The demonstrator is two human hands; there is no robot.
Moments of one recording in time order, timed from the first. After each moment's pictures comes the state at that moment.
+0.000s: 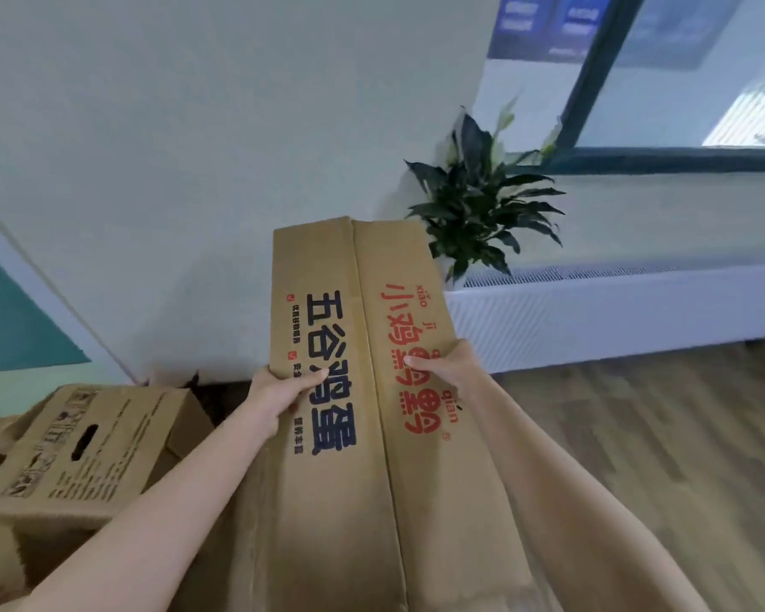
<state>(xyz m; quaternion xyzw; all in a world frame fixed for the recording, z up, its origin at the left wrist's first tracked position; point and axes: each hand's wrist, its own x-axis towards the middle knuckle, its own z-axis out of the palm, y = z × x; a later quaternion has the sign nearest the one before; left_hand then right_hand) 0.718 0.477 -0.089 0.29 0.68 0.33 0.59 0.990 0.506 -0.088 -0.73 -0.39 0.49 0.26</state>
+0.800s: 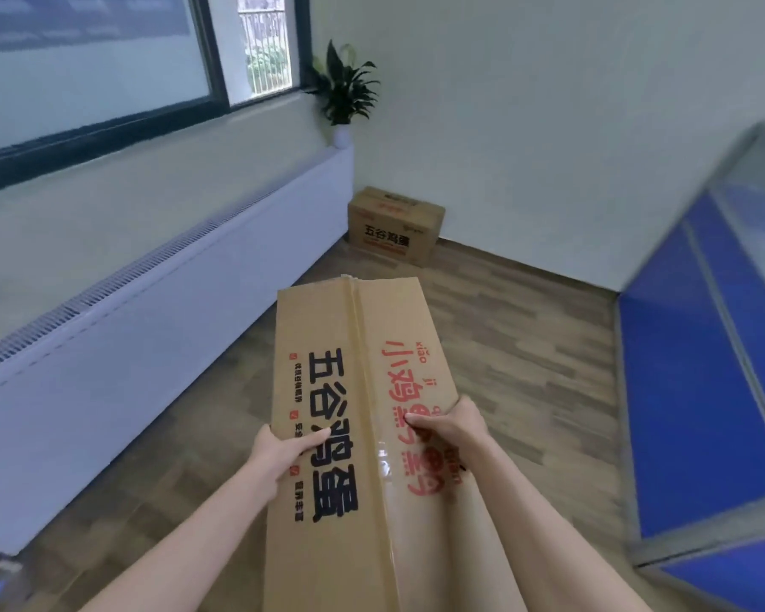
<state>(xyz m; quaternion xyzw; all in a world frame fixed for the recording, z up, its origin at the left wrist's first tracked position) 1.483 0.232 -0.124 0.55 0.49 -0.02 0.68 1.664 0.019 -0.127 -0.85 0.05 0.31 0.42</state>
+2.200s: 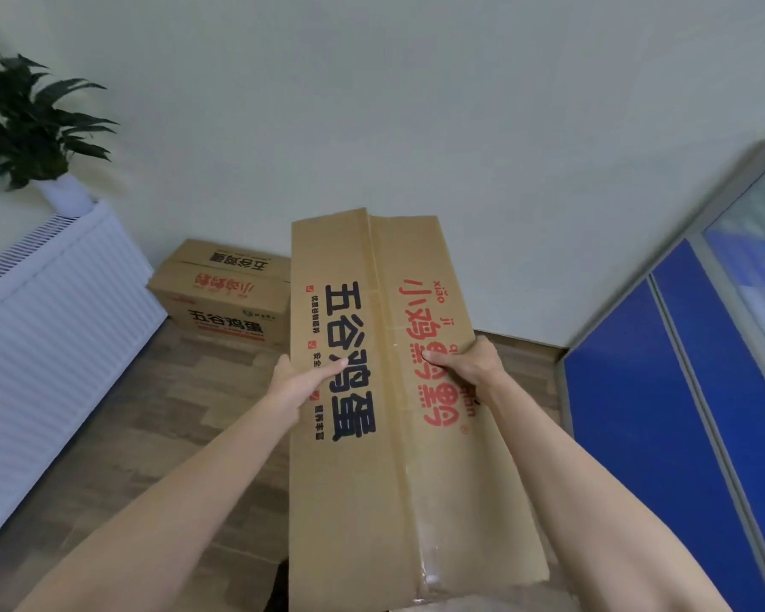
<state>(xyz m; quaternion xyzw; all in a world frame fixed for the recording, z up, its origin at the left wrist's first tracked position) 2.701 0.245 -0.144 0.62 0.40 -0.04 0.67 2.822 -0.008 -0.128 -0.83 0.12 0.26 0.48</state>
